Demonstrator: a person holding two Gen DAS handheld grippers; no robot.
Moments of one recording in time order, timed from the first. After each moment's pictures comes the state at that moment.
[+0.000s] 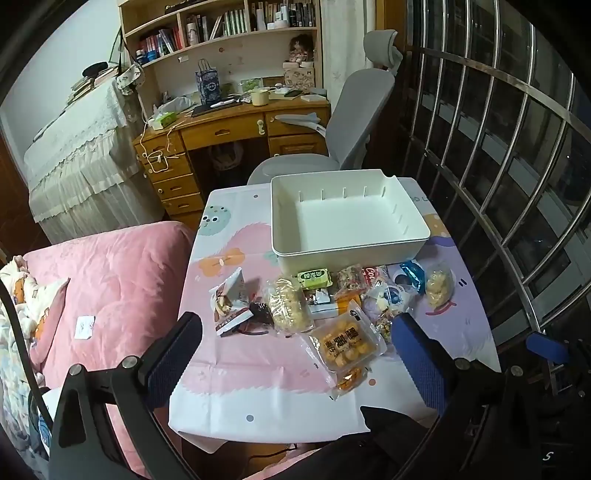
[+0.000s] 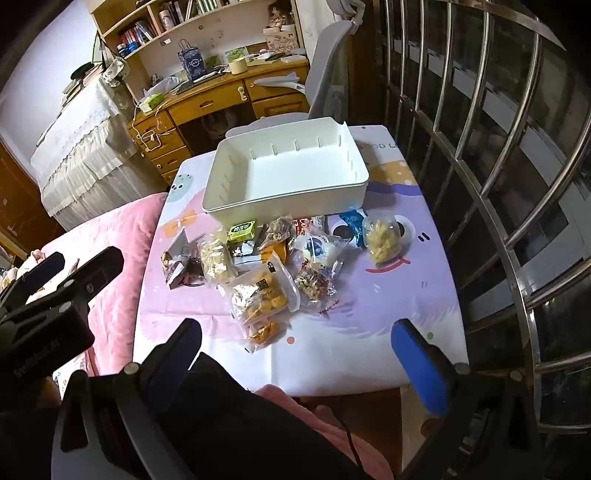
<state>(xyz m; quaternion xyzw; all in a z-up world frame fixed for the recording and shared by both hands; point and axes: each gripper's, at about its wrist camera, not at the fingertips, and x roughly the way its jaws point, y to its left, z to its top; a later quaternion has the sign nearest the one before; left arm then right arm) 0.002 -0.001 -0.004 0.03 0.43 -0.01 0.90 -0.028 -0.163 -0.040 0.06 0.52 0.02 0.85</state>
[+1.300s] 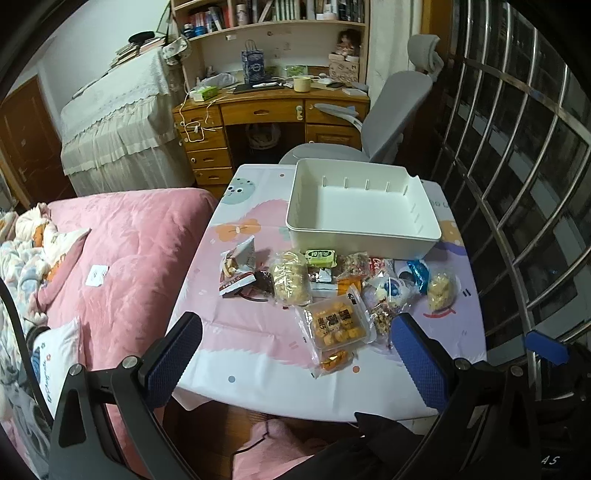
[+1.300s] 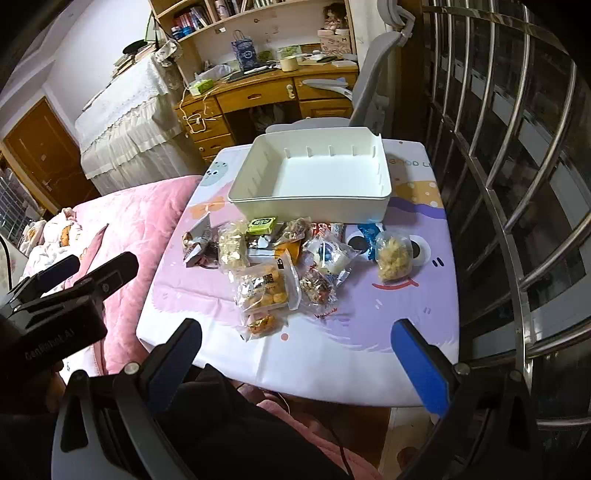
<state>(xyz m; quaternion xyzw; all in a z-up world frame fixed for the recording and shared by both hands) -0.029 -0.029 -0.001 -0.03 0.45 0.07 0.89 -0.029 -0.198 -0.028 0.02 0.51 0.13 0.85</state>
